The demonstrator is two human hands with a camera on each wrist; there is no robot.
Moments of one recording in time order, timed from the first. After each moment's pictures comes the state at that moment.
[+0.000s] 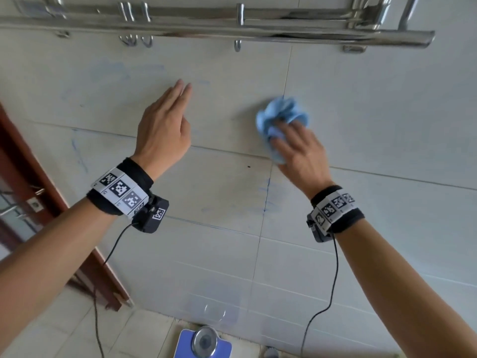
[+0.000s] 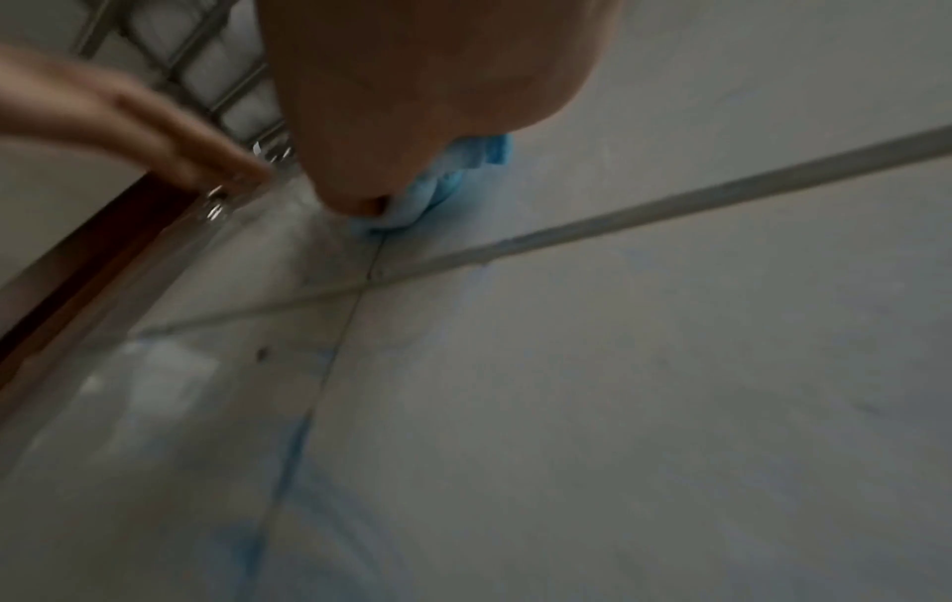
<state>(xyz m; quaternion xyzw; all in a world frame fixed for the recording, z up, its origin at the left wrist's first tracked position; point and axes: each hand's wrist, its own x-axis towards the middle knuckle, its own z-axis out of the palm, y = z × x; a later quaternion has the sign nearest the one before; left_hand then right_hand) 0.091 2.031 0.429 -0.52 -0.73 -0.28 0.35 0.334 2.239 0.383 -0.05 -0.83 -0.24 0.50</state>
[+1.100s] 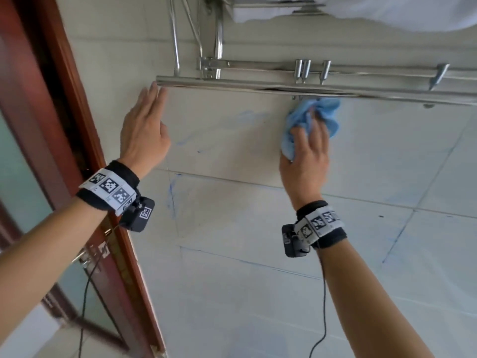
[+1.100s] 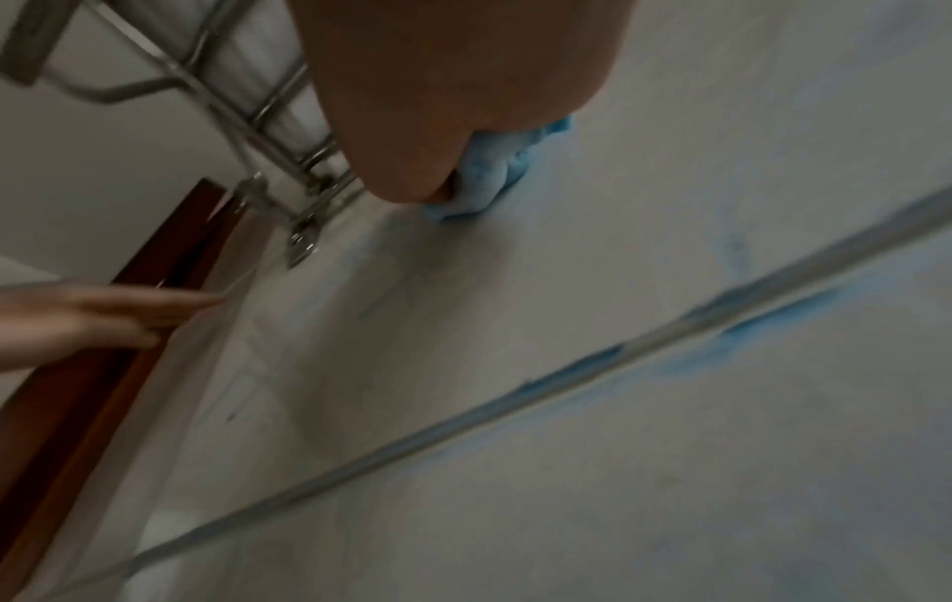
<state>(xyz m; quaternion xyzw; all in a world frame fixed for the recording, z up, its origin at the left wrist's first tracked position) -0.239 1.877 0.472 -0.46 -0.77 -0.28 0.34 0.029 2.081 0.423 -0.21 -0.74 -0.07 0.64</state>
